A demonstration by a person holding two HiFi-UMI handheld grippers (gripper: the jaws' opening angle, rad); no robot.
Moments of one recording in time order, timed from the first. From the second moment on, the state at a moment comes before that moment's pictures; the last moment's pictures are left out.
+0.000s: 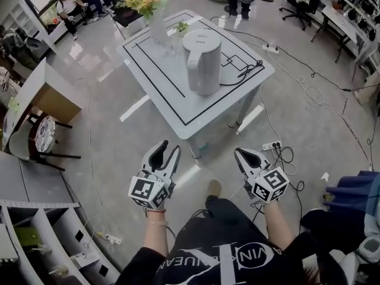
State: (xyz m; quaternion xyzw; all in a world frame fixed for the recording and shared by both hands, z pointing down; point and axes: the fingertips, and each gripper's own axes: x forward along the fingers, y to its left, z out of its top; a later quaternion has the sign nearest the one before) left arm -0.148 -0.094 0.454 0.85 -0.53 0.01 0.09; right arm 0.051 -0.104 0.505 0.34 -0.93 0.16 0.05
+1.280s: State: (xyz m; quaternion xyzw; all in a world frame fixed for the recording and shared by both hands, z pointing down) left arm -0.094 -0.331 0.416 0.96 -0.28 0.04 0.06; right arm -0.014 -0.283 0.525 0.39 -0.89 0.22 0.06
